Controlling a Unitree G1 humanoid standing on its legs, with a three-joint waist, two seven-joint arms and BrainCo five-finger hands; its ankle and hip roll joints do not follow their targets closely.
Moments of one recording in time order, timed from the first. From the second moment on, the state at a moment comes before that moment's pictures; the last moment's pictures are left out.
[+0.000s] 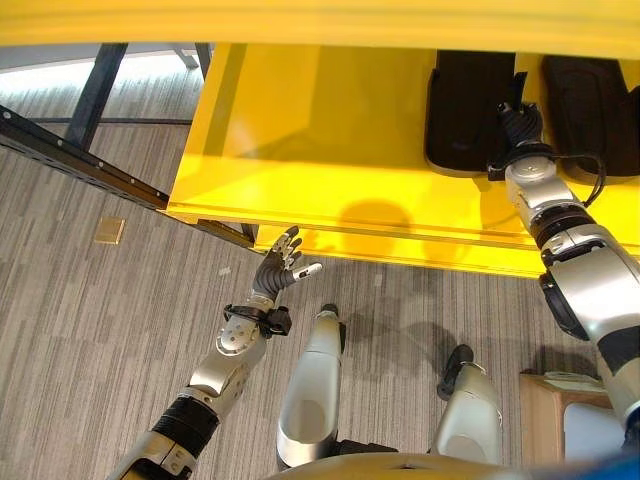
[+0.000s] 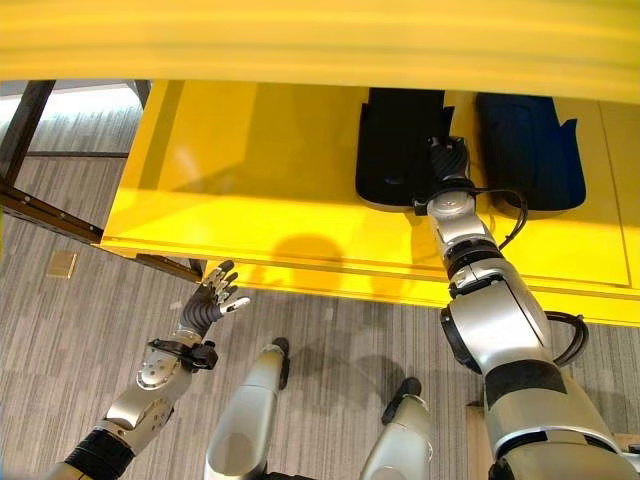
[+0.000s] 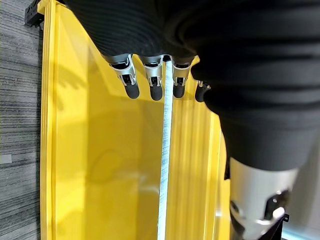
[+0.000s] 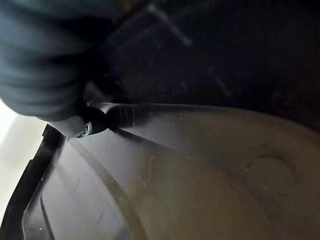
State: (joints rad) left arm -0.12 0.47 -0.39 0.17 -0.57 -0.21 0.13; right arm -1.22 -0.50 0.42 1.28 0.37 -0.09 -0.33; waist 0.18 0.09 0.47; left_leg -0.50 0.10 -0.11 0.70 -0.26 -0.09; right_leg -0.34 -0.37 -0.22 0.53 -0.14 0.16
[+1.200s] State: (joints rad) left arm -0.13 0.47 -0.41 0.17 -0.58 -0.21 0.16; right arm -1.28 -0.48 0.42 1.28 0.46 -0.09 -0.35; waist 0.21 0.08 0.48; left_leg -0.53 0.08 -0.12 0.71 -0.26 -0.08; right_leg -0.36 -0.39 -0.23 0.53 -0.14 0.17
